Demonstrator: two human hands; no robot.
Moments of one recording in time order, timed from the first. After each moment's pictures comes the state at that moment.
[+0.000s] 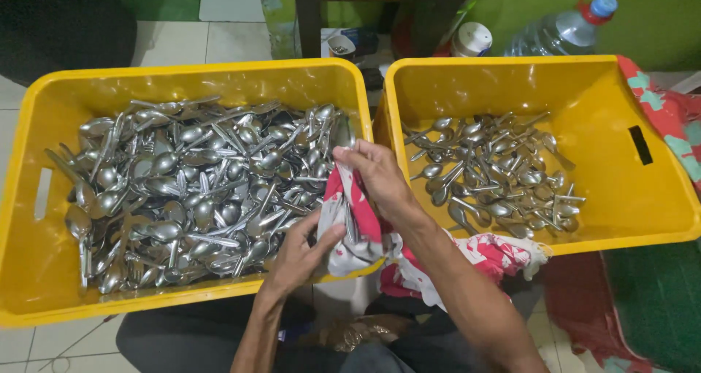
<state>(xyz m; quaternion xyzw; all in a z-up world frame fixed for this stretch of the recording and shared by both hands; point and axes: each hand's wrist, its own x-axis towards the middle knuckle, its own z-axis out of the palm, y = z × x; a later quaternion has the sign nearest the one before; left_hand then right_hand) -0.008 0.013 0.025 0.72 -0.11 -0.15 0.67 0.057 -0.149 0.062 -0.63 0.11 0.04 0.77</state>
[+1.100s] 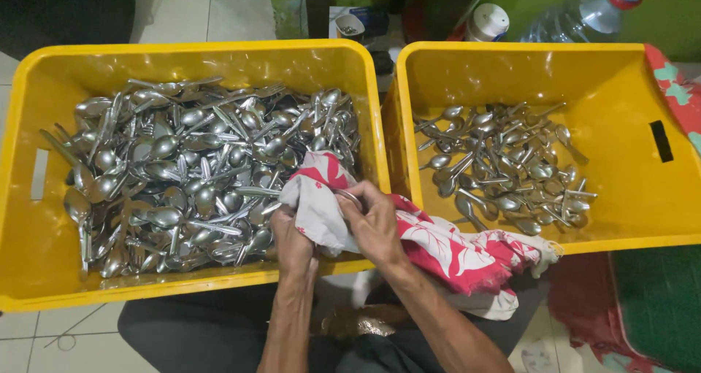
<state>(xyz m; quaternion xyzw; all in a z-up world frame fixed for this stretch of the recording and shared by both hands) -0.001 -0.011 -0.021 0.57 0.30 0.01 0.77 -0.007 -0.130 0.007 -0.72 0.13 0.00 0.68</state>
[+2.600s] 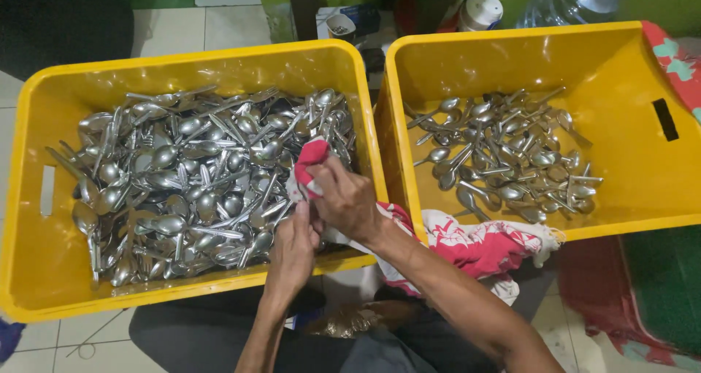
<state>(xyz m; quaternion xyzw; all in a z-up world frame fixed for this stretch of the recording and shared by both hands) -0.021 0.019 0.012 0.76 0.09 -0.18 0.61 0.053 -0.125 -0.044 -0.87 -0.21 -0.37 0.26</state>
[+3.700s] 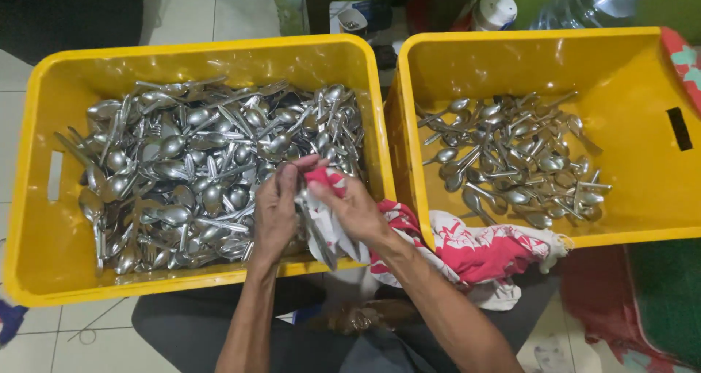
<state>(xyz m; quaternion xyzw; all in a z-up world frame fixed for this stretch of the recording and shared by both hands) 0.026 0.031 0.016 0.73 -0.06 0.01 0.68 0.014 -0.116 0.022 -0.64 0.00 0.06 0.76</state>
